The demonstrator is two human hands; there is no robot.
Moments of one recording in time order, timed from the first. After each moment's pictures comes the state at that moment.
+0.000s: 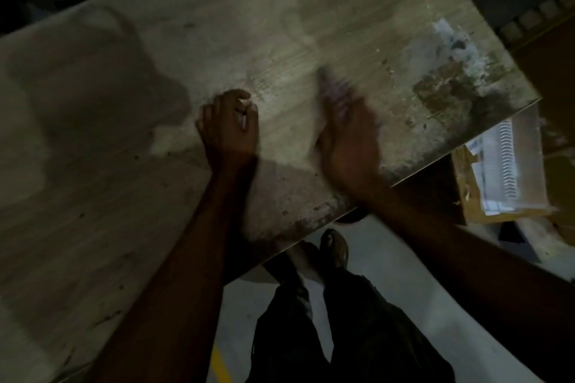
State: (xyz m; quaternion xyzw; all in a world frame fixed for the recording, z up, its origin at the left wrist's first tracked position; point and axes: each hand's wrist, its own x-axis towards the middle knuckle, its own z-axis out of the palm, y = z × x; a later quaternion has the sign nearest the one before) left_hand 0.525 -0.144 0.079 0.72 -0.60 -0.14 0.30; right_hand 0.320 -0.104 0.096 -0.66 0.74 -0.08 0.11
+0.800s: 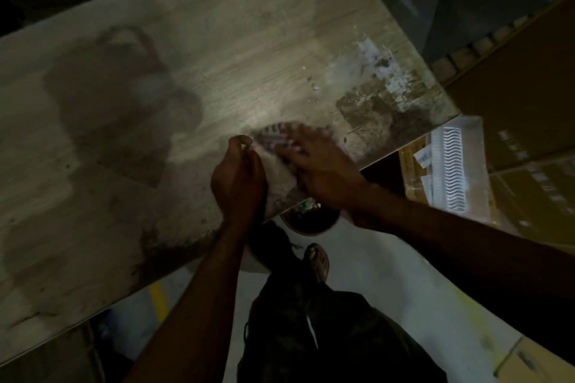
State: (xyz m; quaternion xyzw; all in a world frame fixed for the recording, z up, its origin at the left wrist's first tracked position) left_hand 0.360 -0.073 0.100 0.79 -0.54 -0.17 0.25; right_hand 0.175 -0.100 0.074 -0.89 0.43 -0.10 0.10
